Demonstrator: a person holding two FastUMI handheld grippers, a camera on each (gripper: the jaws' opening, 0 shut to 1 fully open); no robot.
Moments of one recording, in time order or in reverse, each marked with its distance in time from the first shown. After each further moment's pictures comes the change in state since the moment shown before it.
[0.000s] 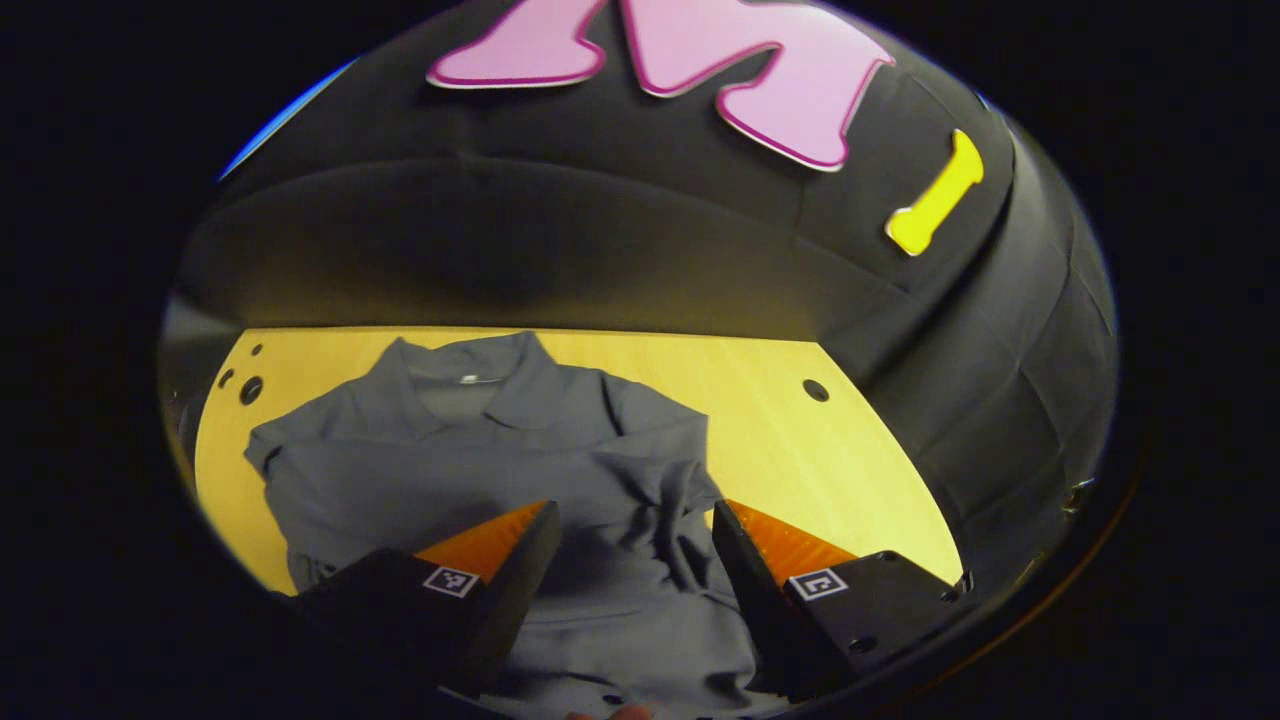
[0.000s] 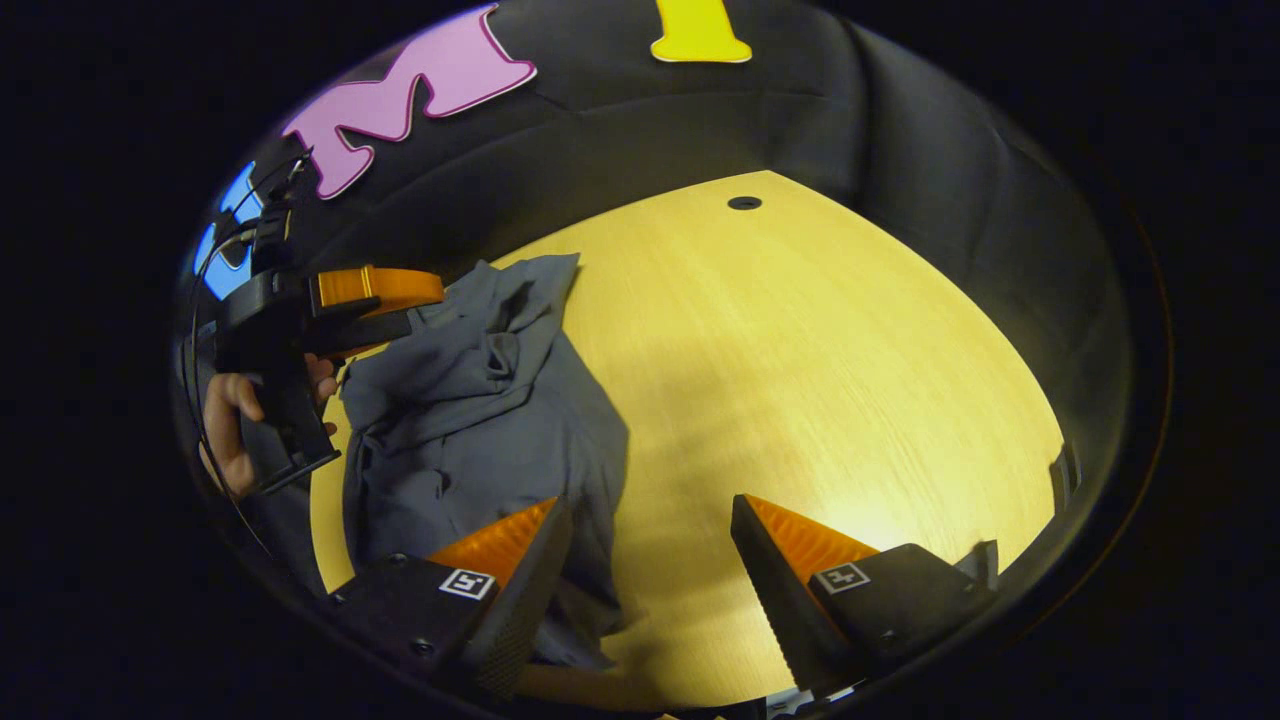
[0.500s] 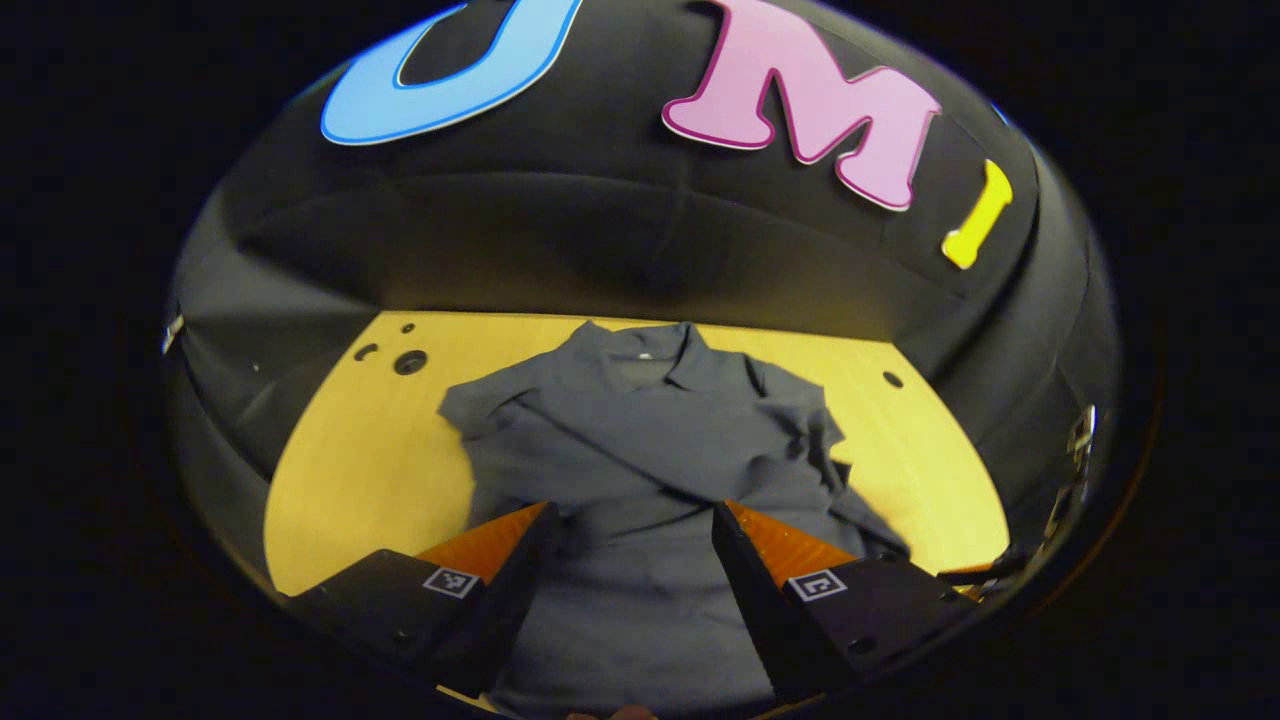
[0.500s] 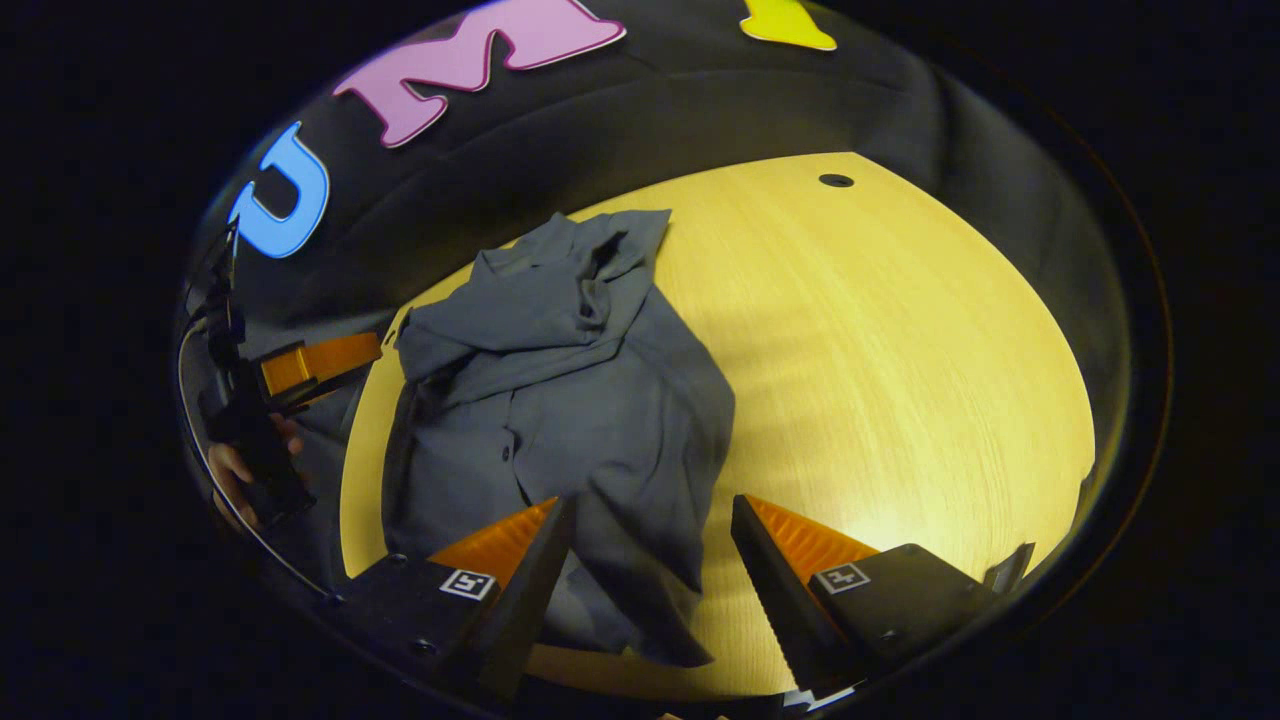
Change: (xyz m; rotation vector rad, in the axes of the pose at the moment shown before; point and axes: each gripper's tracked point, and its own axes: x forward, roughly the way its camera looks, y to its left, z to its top) left arm -0.130 0.135 -0.062 0.055 -0.036 0.207; right arm 0.007 0.058 -0.037 -0.098 0.119 0.131
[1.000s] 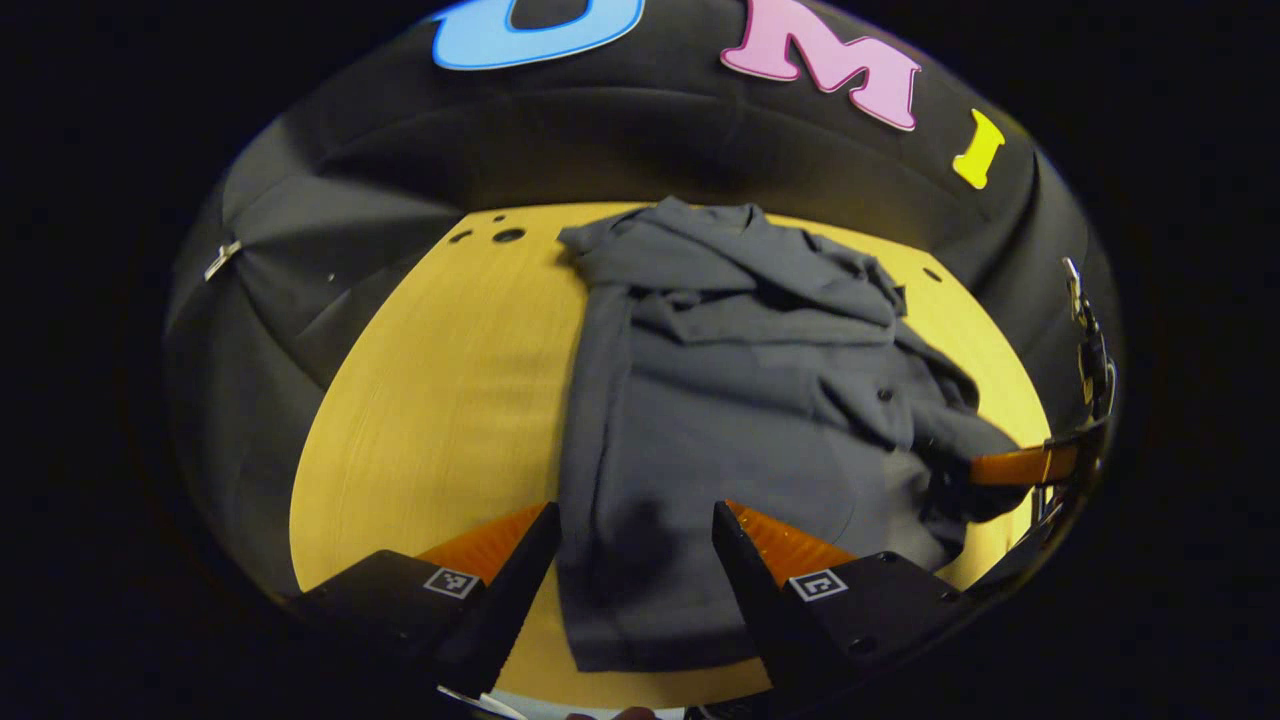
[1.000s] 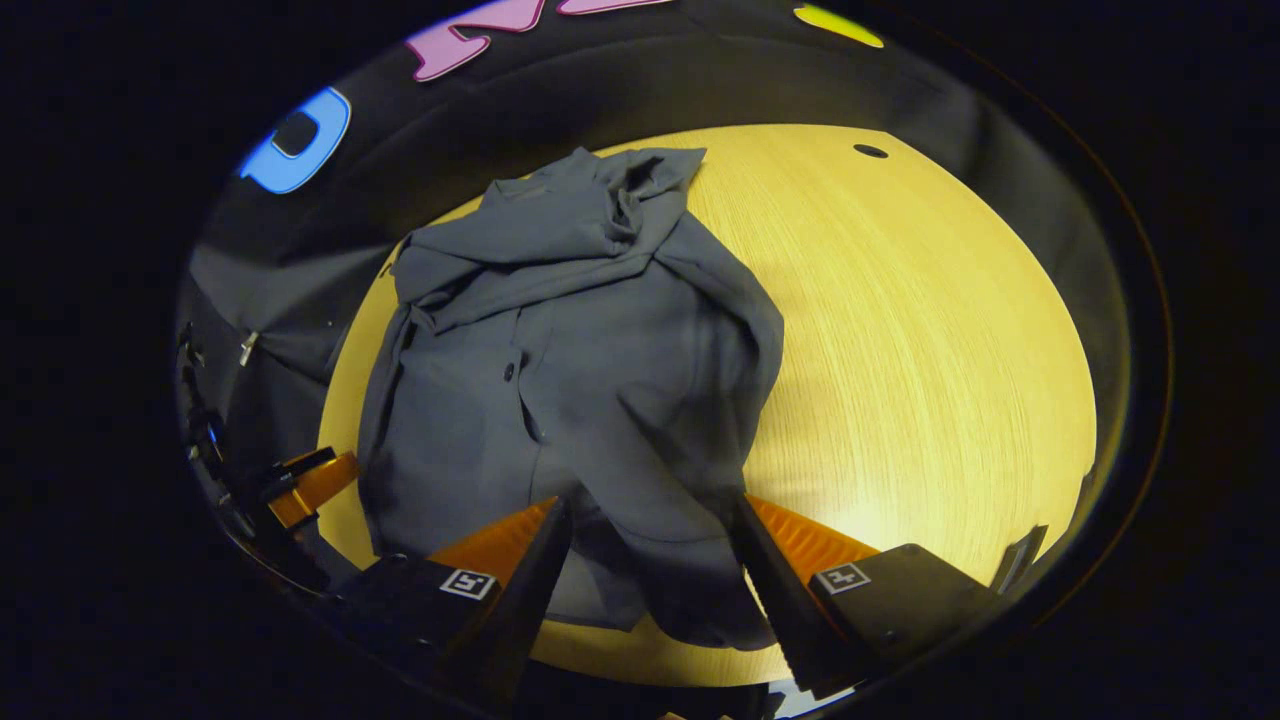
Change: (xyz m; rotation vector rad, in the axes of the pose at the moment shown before) left arm -0.075 0.069 -0.186 -0.042 0.209 0.129; right arm 0.026 0.008 -0.054 -0.081 0.129 -0.054
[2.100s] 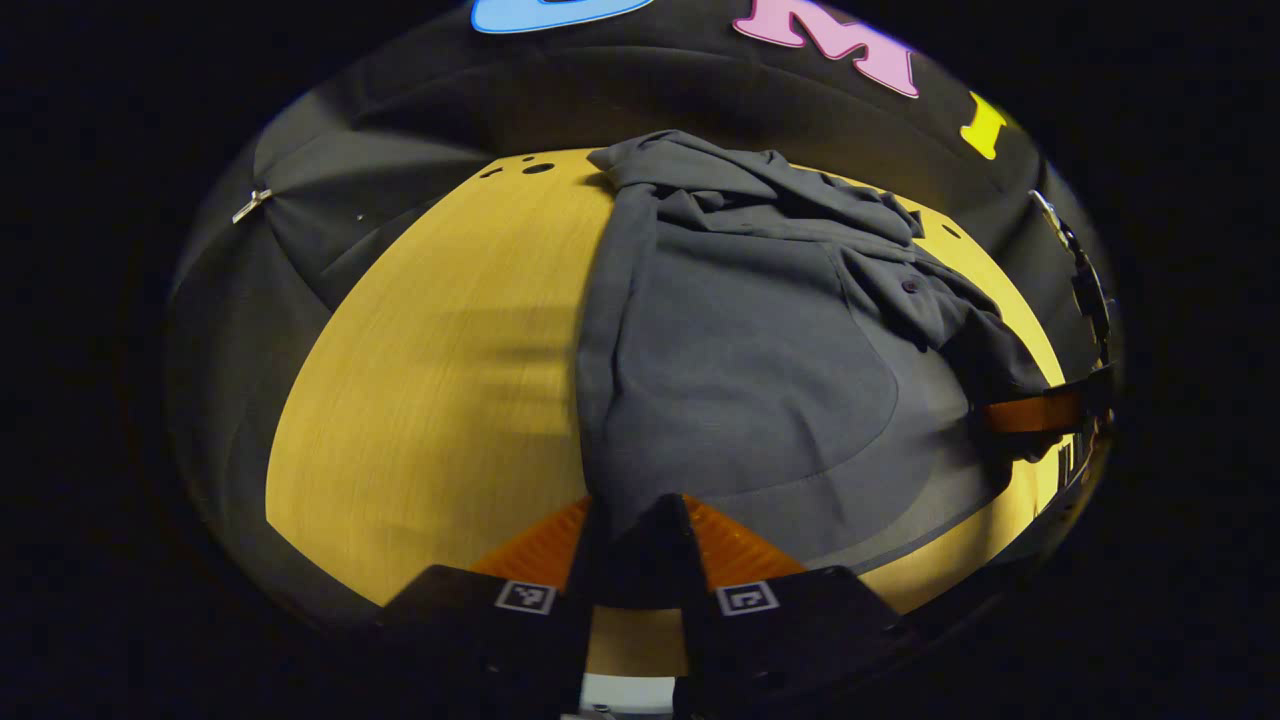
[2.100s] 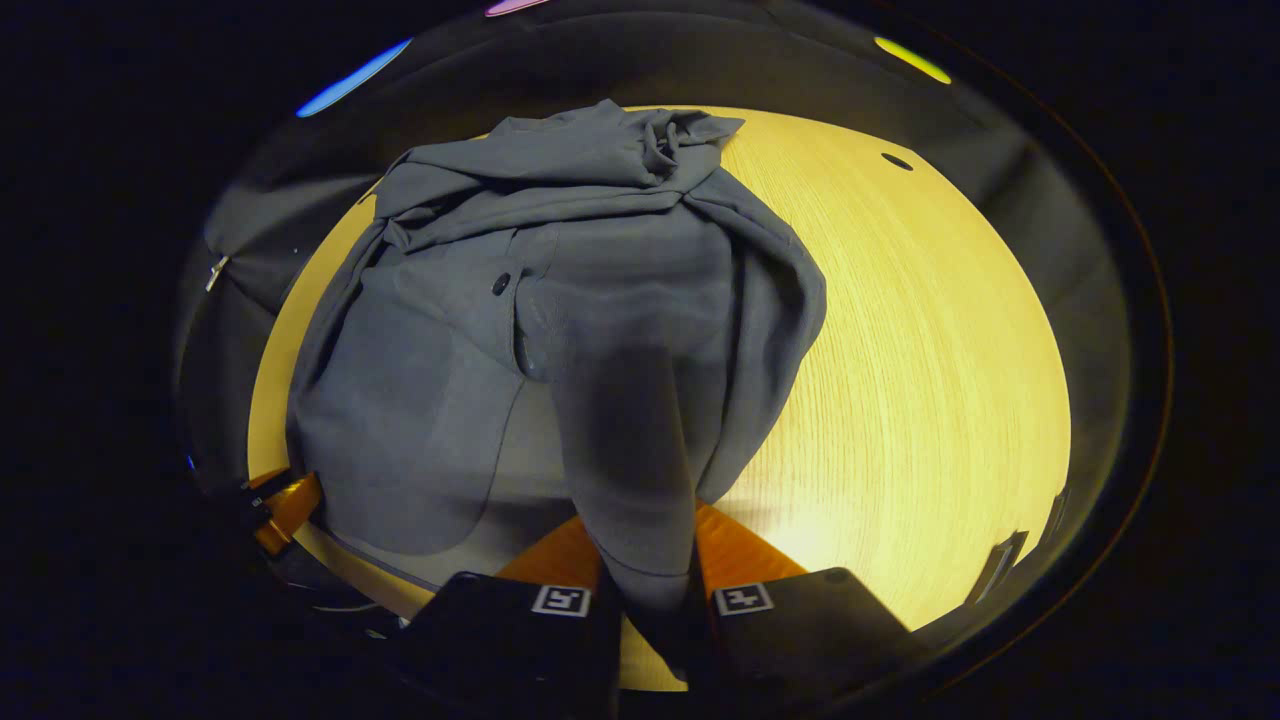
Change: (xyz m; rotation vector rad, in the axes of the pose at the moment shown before) left arm 0.000 -0.012 -0.068 -0.013 0.071 0.031; right arm 0.024 0.010 -0.035 -0.110 0.046 -0.098
